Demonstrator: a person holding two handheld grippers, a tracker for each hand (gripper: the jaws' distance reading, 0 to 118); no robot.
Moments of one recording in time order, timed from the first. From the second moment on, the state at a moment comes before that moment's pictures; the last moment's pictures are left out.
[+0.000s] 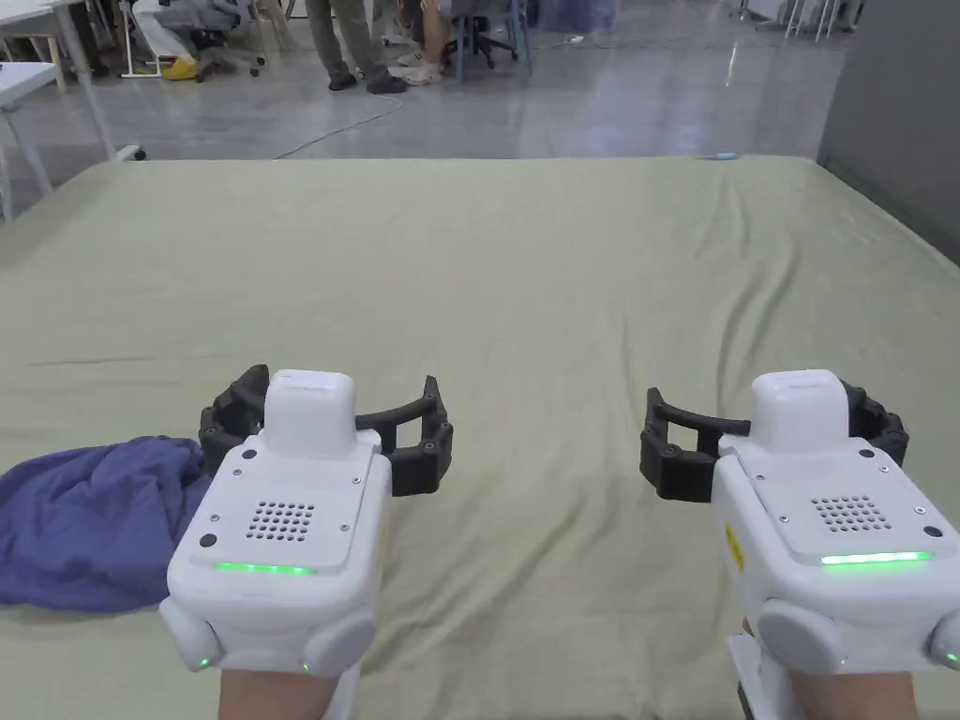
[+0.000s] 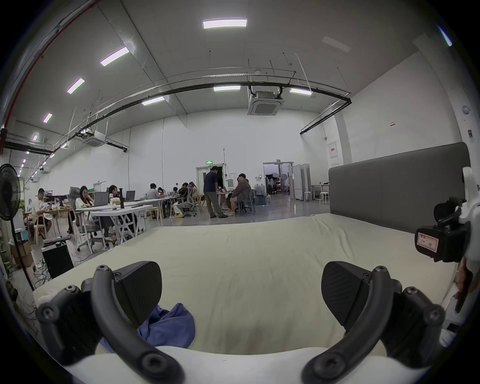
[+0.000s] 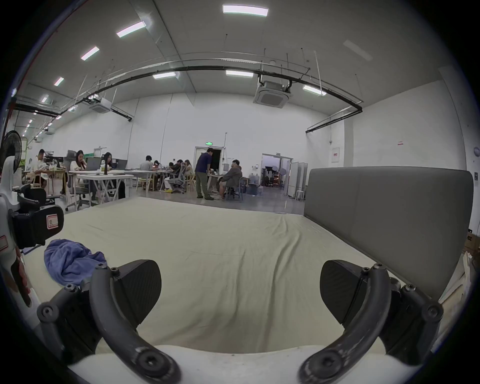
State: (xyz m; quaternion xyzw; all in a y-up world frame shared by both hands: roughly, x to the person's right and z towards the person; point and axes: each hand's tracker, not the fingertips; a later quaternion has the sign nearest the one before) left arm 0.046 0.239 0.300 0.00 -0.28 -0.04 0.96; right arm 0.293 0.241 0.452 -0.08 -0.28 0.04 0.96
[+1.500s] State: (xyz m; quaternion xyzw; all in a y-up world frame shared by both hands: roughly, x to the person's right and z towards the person) left arm 0.038 0.238 0.301 0.00 -0.27 -0.03 0.96; right arm 0.291 0.236 0.452 -0.06 -0.29 0.05 0.95
